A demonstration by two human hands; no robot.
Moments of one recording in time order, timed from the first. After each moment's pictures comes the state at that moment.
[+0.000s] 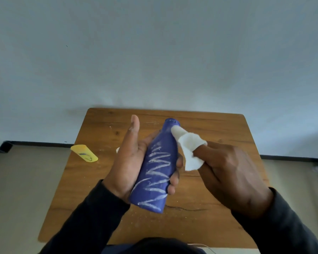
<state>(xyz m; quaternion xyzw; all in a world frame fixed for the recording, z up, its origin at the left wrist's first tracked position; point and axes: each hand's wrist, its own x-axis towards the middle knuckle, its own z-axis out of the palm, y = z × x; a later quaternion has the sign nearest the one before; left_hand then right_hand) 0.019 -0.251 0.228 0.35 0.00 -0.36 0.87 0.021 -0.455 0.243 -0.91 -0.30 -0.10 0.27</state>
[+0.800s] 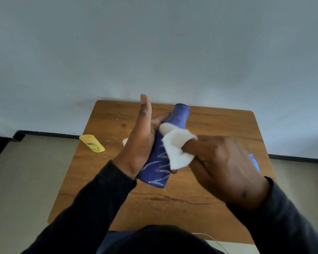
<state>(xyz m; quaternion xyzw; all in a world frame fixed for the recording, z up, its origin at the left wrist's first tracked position) 0.031 -0.262 0.242 0.50 0.03 -0.26 0.83 0.016 -0.435 0.260 -0.90 -0.34 -0.08 0.25</state>
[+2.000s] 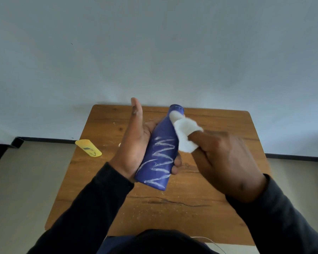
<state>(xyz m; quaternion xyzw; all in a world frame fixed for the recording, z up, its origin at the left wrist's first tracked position) 0.034 -0.267 0.238 0.45 0.02 -0.30 0.84 0.027 -0.453 0.249 -0.92 -0.29 -0.11 0.25</state>
